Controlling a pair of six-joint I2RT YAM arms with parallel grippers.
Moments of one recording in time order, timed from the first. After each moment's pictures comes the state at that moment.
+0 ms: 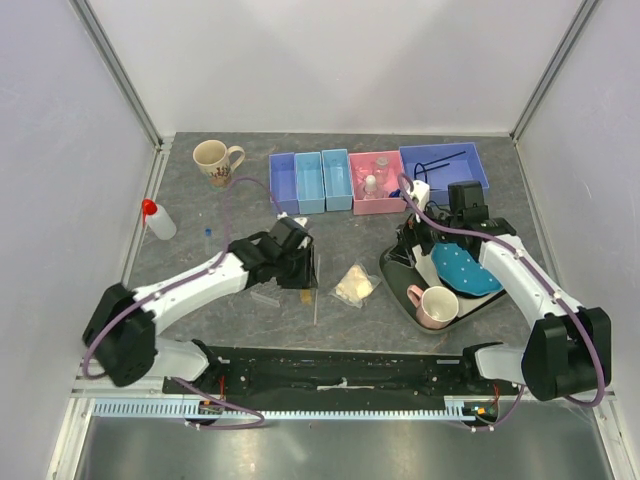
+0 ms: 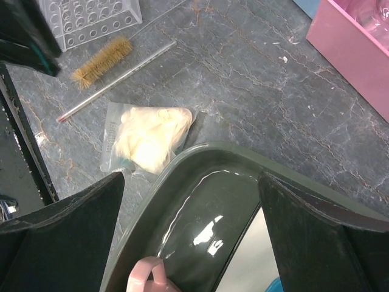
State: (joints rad) left arm -0.75 1.30 0.87 -0.52 0.08 -0.65; right arm 0.19 1.28 0.92 -0.46 -0.77 -0.40
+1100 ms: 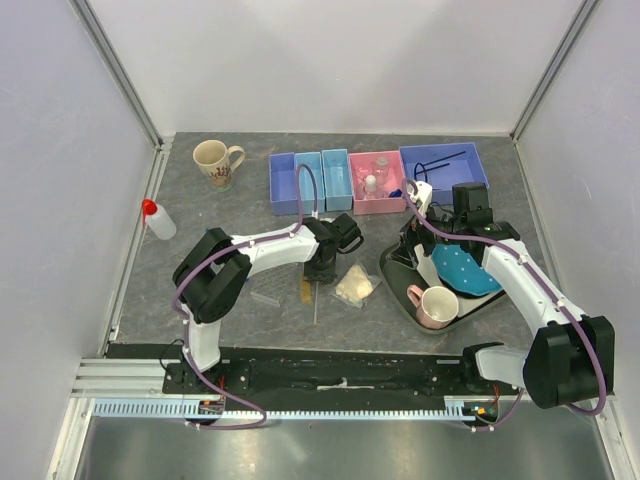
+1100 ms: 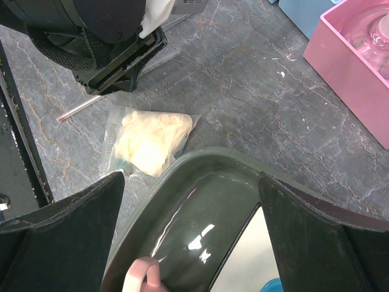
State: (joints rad) left arm -0.86 1.92 1.31 -0.78 -0.25 -0.77; right arm 0.17 1.24 0.89 -0.43 -0.81 -0.44
